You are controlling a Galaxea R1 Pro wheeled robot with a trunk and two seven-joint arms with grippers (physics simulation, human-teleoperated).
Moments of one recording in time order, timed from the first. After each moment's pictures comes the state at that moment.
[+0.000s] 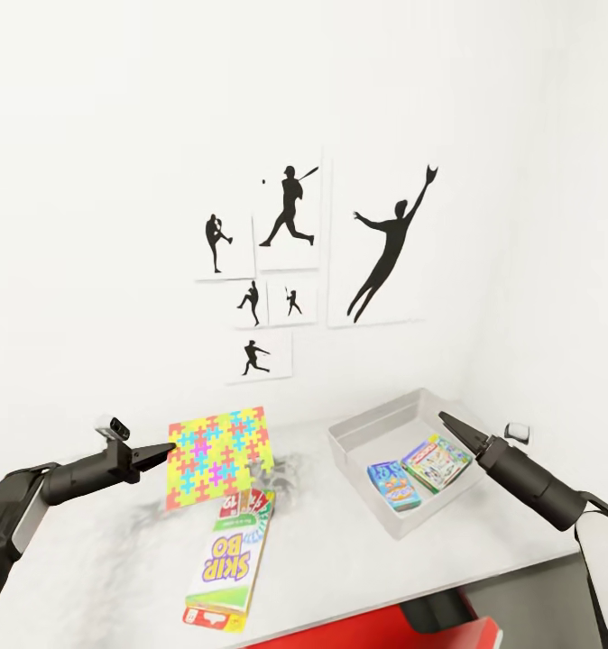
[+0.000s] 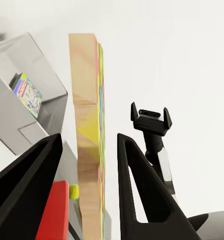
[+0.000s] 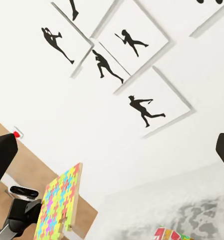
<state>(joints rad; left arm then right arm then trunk) -0.59 0.38 0.18 -0.87 0.31 1.01 -1.57 -0.28 -0.13 -0.42 -1.58 -0.73 0.82 0.80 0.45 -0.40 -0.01</state>
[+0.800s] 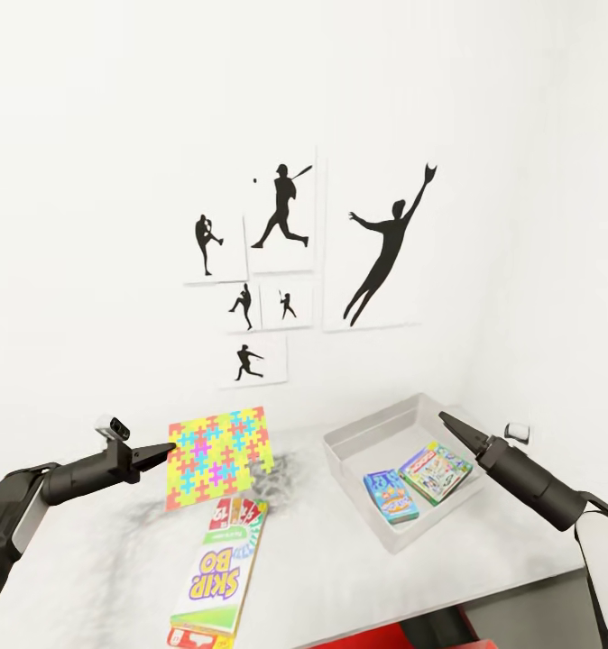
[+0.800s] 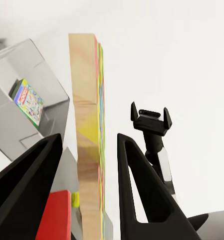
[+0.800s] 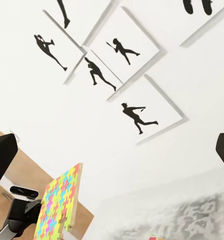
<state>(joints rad) -0.59 0.38 0.18 -0.87 0.31 1.01 -1.57 -0.28 -0.13 -0.42 -1.58 -0.73 0.82 0.80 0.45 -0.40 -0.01</state>
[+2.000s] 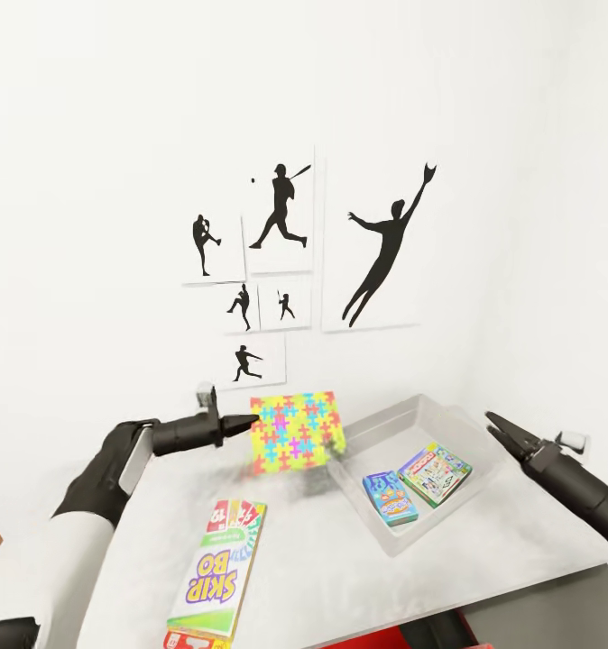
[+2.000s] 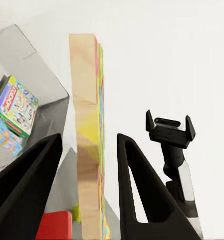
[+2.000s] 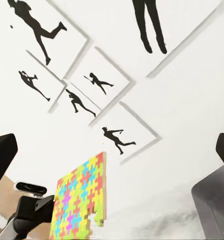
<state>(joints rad) -0.76 0.10 0.10 -0.86 0.32 1.04 -1.21 -0.27 -0.15 -0.61 -1.59 -0.73 0.92 0.81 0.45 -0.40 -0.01</state>
